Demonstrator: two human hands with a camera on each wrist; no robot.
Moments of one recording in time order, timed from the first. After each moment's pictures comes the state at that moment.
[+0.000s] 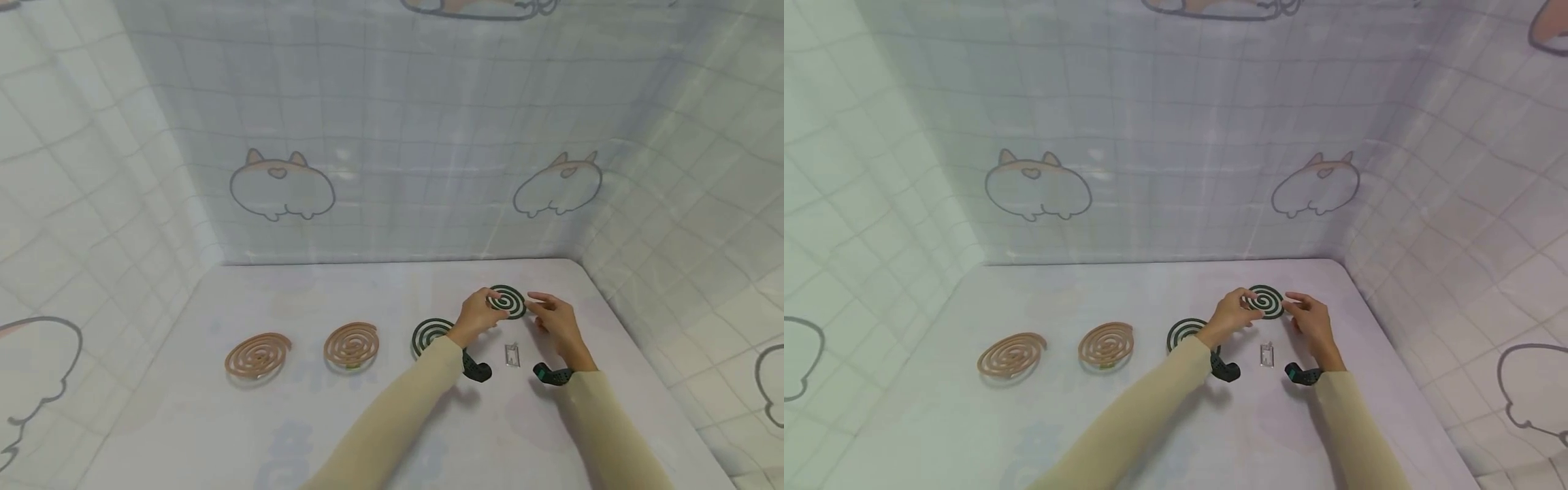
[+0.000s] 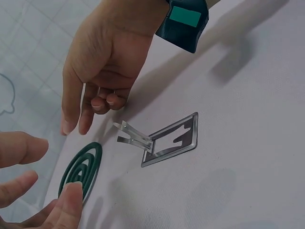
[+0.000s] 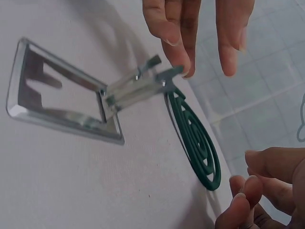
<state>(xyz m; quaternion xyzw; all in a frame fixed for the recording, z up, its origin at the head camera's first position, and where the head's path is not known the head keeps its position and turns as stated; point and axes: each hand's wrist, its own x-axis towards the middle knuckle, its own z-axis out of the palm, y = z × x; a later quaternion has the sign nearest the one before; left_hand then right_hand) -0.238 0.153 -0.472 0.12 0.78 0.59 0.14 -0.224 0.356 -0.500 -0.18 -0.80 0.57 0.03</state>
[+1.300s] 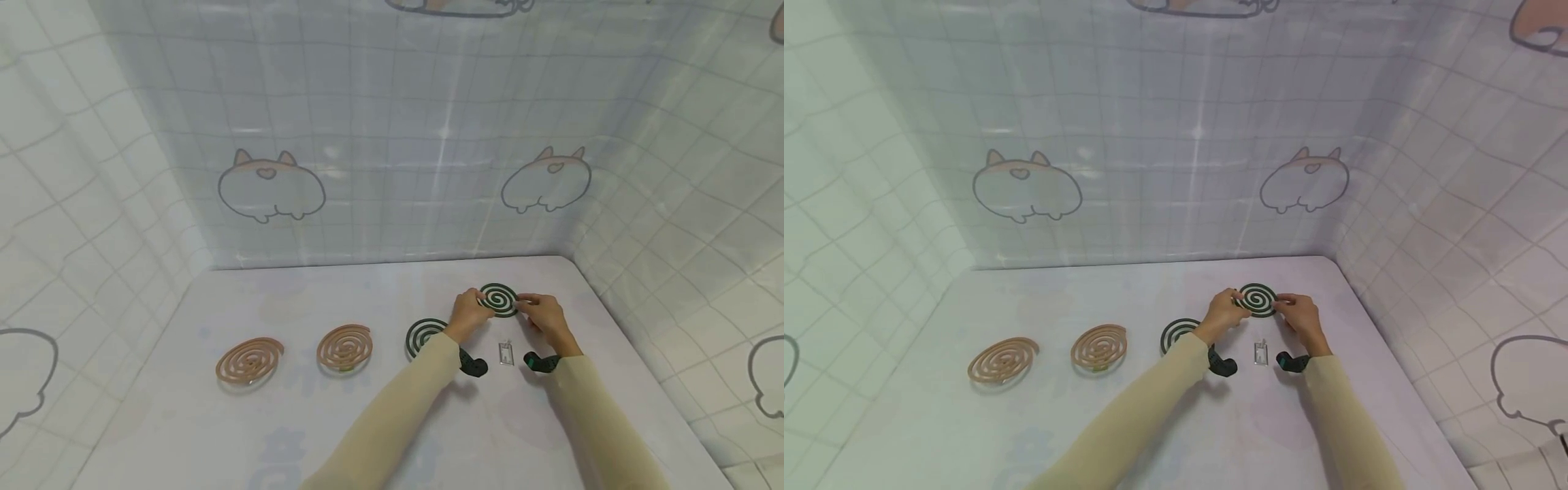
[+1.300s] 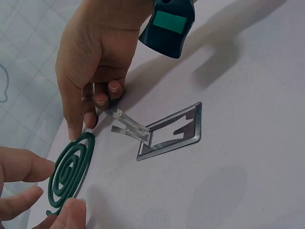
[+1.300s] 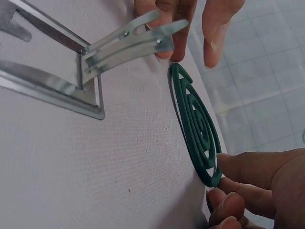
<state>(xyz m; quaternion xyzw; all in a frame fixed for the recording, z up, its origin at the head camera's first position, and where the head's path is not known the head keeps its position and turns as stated) -0.249 0.155 -0.480 0.08 0.82 0.56 0.10 -0.241 0.357 -0.507 -0.16 -0.86 0.48 -0.01</state>
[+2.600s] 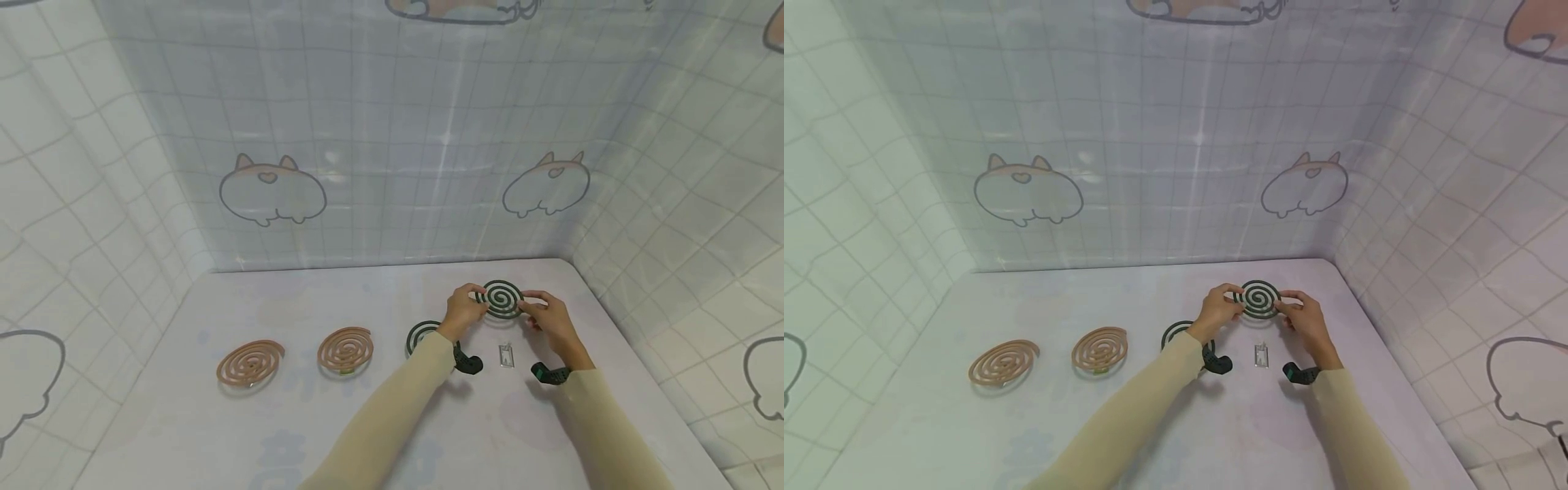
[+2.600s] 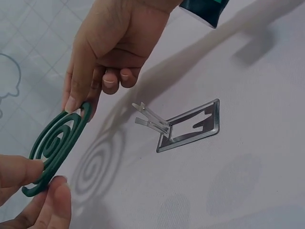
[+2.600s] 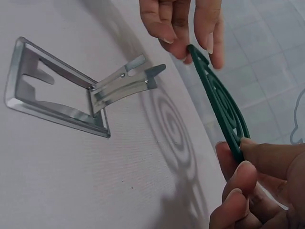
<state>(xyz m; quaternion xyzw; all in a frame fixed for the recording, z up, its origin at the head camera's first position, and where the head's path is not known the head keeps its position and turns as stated) -0.258 0.149 -0.474 0.06 0.78 0.62 0.11 -0.222 0.359 -0.492 -0.12 -0.79 0.60 0.01</state>
